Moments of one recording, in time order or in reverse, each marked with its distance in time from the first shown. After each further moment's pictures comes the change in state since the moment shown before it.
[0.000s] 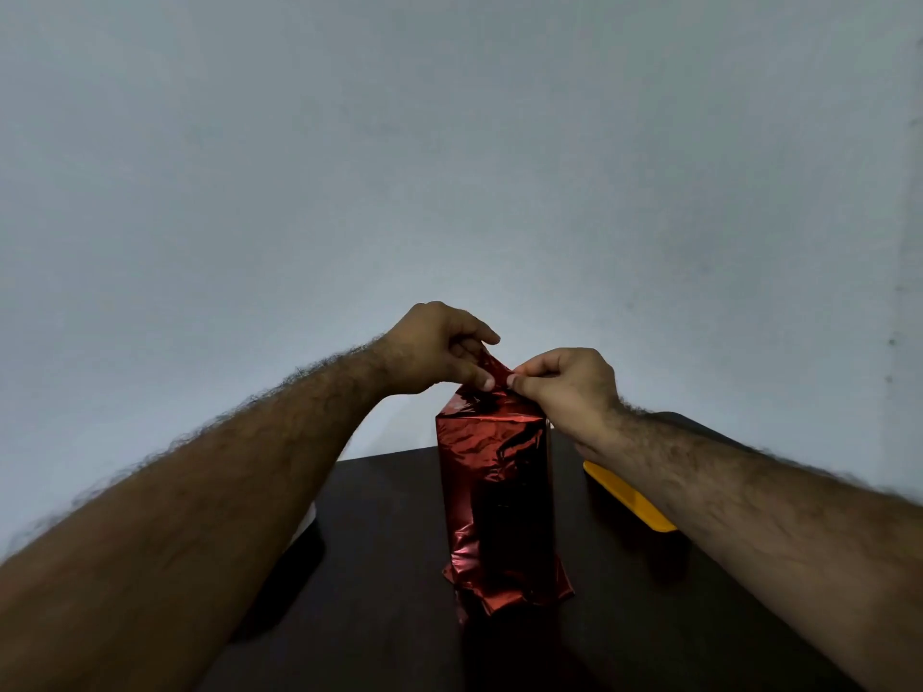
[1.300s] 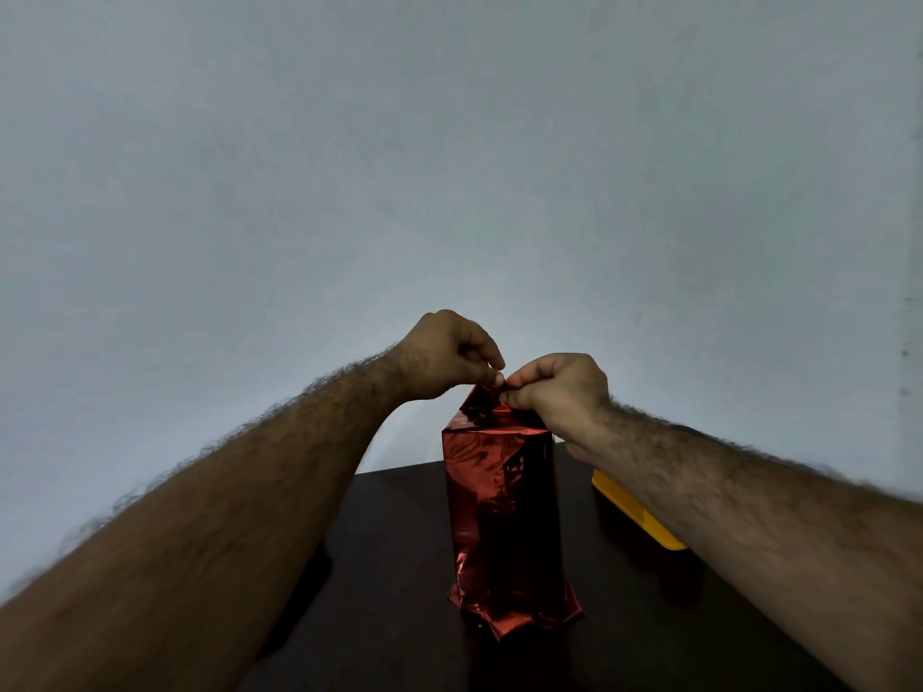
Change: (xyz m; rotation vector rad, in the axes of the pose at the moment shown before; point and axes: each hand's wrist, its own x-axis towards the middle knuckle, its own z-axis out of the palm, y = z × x) left_hand 0.008 0.007 -0.001 0.025 0.056 0.001; right_hand 0.007 -0.017 0.012 0.059 -0.038 0.105
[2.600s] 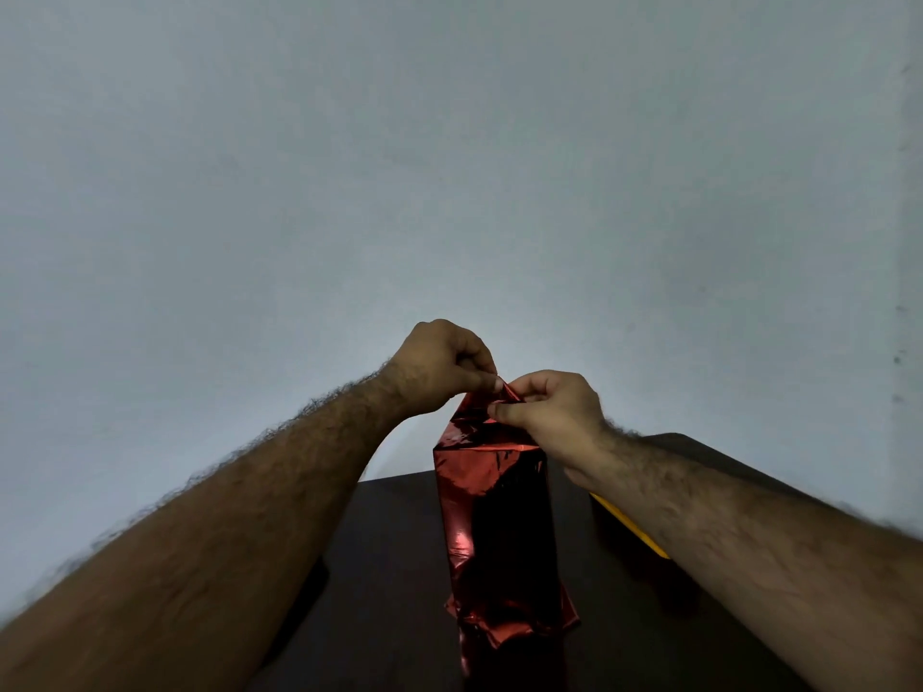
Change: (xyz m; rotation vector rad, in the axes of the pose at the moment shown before) left_hand -0.007 0.008 0.007 0.034 0.092 -0.016; right_hand -0.017 0.004 -0.001 0.063 -0.072 -0.043
